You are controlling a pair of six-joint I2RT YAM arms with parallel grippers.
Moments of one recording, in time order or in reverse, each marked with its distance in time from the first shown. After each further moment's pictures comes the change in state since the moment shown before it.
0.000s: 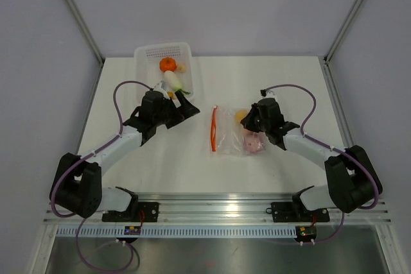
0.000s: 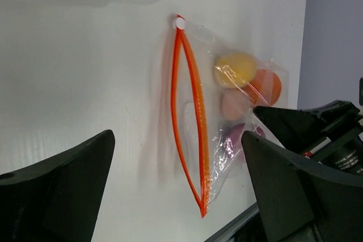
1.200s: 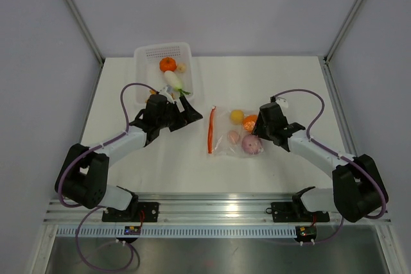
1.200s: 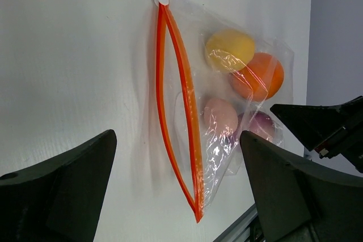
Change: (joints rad) left arm -0.032 0.066 -0.054 0.119 0.054 0.046; right arm 0.019 -0.093 0.023 -0.313 0.229 -0.016
